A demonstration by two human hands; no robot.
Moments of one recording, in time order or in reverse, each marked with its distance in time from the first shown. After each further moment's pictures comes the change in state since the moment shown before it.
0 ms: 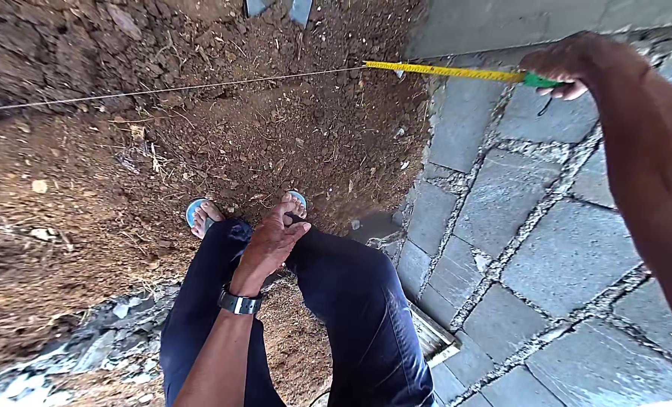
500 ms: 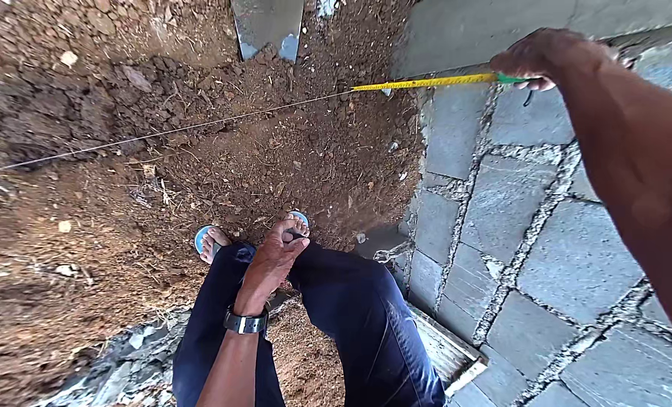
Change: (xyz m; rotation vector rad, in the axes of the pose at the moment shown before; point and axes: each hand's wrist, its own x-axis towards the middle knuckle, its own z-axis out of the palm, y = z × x) left_hand 0.005 0.016 -0.004 -0.030 -0.008 0.008; right_hand -0.011 -0.030 -0.015 -0.115 0.026 -0.084
